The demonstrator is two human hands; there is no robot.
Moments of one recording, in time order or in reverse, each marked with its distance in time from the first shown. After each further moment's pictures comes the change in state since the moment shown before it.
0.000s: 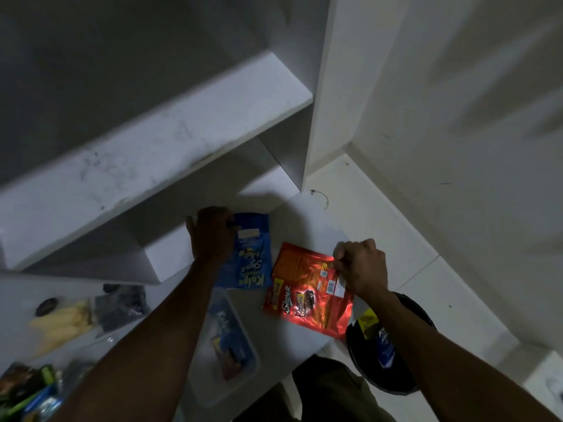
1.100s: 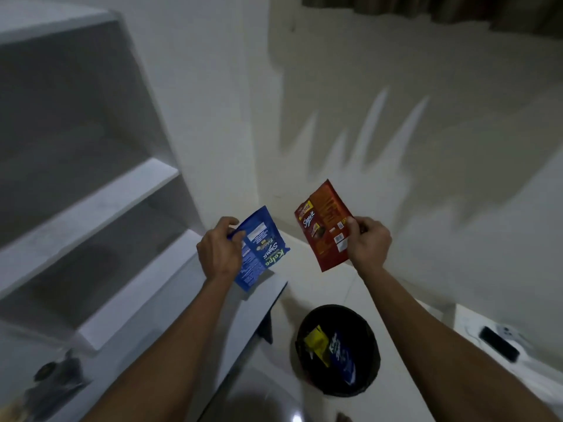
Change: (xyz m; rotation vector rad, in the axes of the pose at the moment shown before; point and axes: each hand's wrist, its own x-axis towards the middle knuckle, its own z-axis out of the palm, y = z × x) left_hand -0.175 0.215 -0.072 -0.530 0.195 0.381; right_hand -0.177 0.074 -0.193 0.617 0.969 0.501
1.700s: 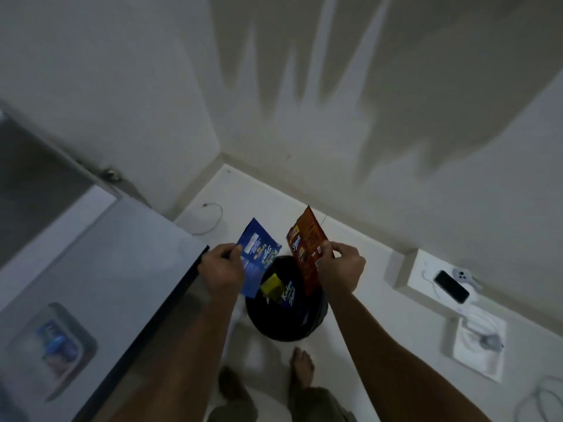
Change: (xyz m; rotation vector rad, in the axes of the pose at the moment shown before) left_hand -0.134 0.044 0.208 -0.082 -0.094 -0.444; right_hand 0.028 0.208 -0.054 -0.147 -0.054 0.412
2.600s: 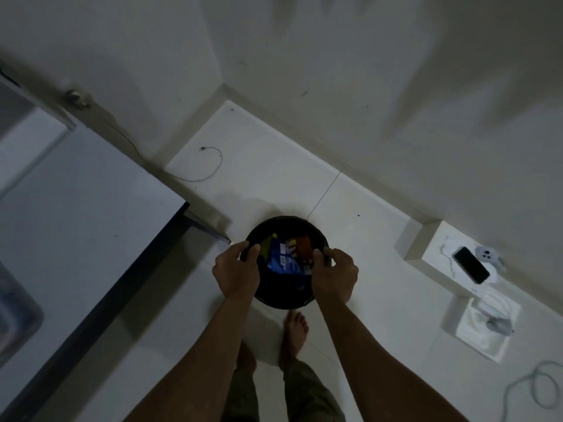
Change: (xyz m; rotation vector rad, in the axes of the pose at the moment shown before) left_hand -0.019 -0.102 0.089 0.063 -0.084 -0.279; right_hand -0.005 0.102 0.052 -0.164 -0.192 0.054
